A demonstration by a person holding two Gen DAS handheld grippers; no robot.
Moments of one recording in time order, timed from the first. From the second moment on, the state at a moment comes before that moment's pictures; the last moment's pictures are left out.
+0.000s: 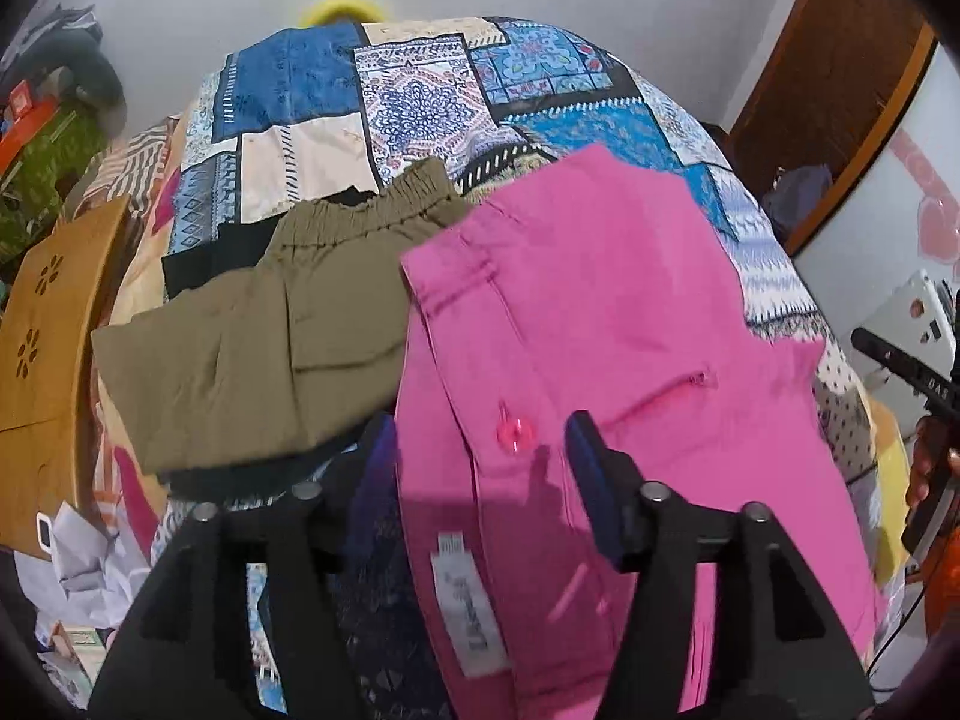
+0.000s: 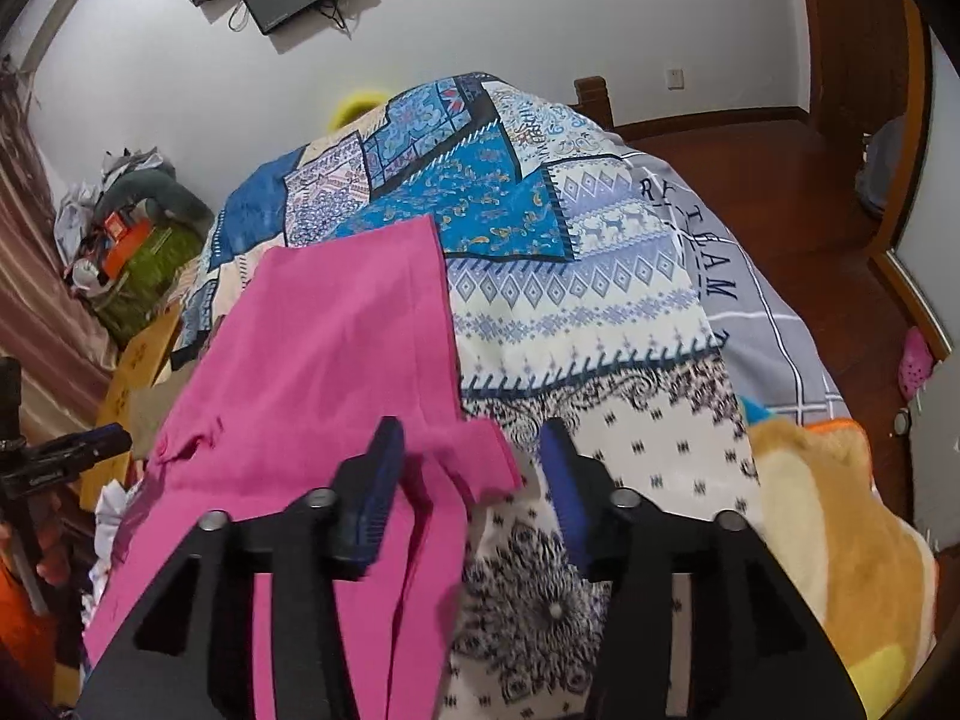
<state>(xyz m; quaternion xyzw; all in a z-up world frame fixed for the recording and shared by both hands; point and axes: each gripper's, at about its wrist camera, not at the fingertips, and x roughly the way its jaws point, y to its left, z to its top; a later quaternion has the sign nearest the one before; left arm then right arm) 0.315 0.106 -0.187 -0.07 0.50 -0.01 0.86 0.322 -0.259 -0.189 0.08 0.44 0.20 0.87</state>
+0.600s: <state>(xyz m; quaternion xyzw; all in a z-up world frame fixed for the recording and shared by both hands) 0.344 0.097 -0.240 -0.09 0.54 -0.03 0.84 0.358 -0.225 -0.263 0.07 0.53 0.24 0.81</state>
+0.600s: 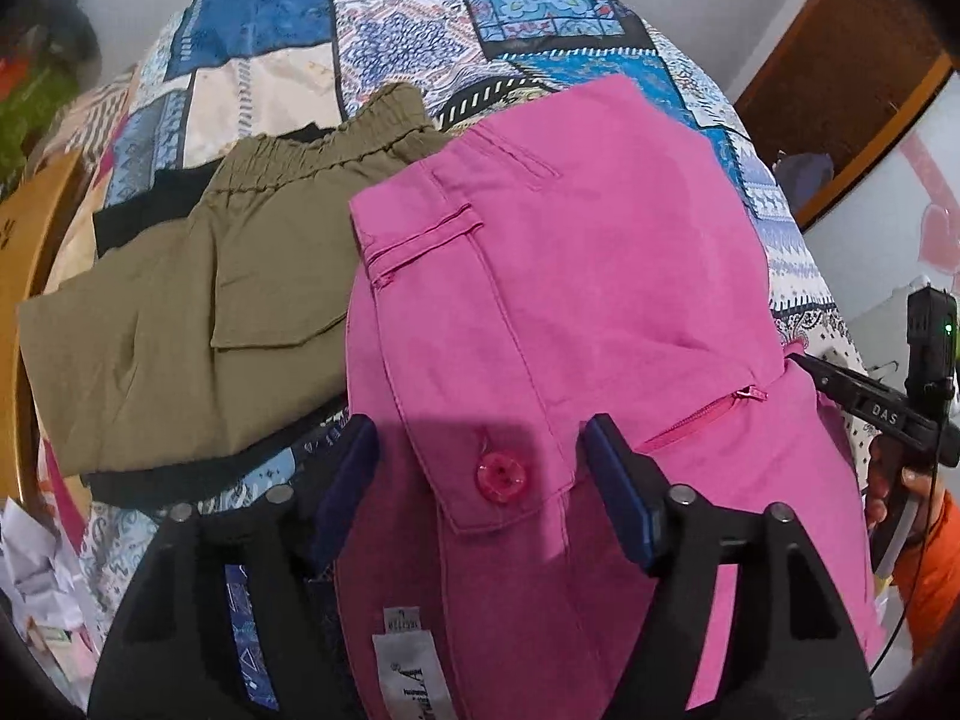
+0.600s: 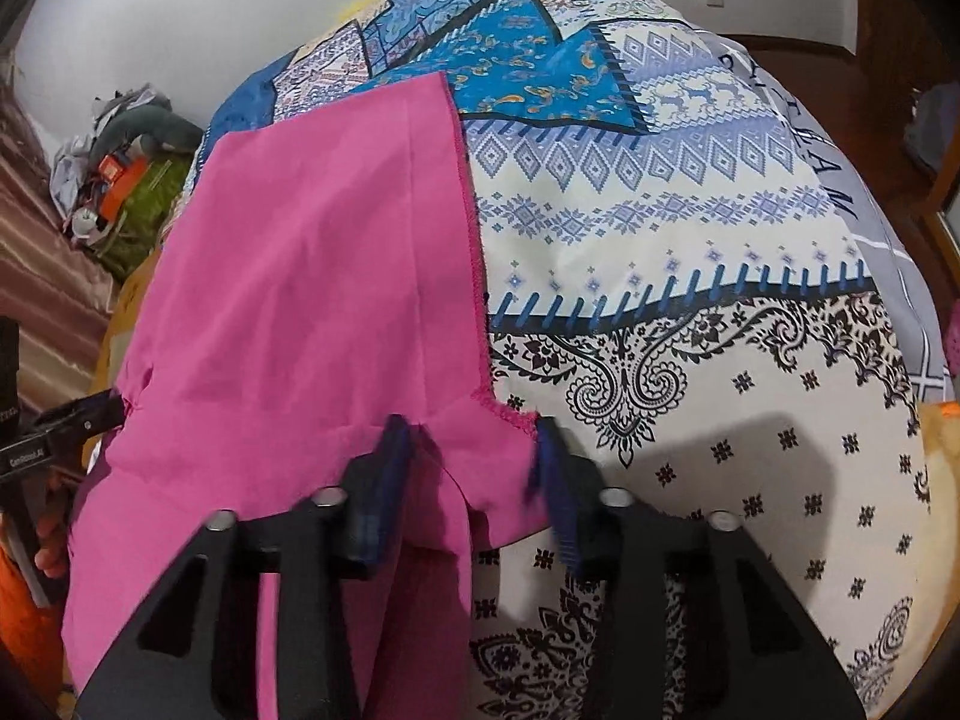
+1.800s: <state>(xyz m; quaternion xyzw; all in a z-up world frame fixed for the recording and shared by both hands) 0.333 0.141 -0.152 -0.02 0.46 0.04 0.89 0.328 -0.235 -0.156 -0.01 0.43 0.20 0.88</state>
